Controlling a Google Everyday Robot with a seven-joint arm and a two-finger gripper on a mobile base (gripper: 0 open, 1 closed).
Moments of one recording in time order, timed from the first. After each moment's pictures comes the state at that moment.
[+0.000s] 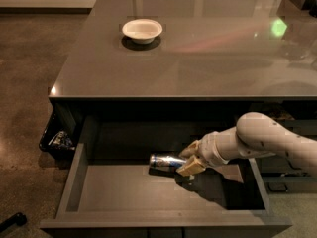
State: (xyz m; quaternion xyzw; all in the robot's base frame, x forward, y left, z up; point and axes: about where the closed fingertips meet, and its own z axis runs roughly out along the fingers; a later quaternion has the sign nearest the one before) arm 0.503 -0.102 0.612 -0.58 0.73 0.21 0.30
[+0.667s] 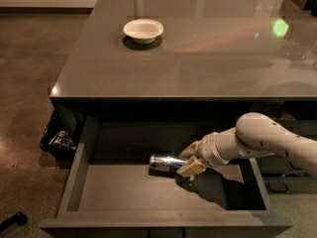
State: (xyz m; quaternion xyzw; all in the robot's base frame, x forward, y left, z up) arm 0.503 -0.101 0.611 -0.58 0.73 0.21 0.30
